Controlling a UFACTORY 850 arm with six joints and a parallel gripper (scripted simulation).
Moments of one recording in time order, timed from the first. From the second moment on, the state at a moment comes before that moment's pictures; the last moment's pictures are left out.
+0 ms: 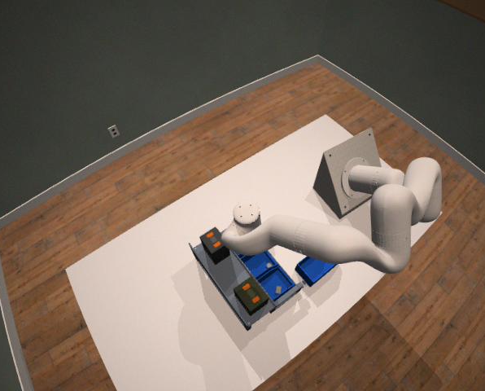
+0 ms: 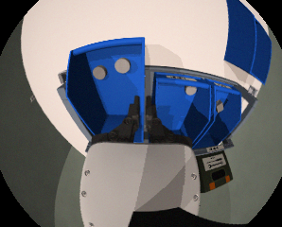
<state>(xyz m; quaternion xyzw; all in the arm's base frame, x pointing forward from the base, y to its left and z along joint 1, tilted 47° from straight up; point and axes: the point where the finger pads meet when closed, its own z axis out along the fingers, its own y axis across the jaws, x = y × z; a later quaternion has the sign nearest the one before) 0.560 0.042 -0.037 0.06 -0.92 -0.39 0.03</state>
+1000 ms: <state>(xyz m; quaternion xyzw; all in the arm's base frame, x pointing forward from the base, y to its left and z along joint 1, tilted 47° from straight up) 0.560 0.027 -0.024 0.06 -0.92 -0.39 0.03</state>
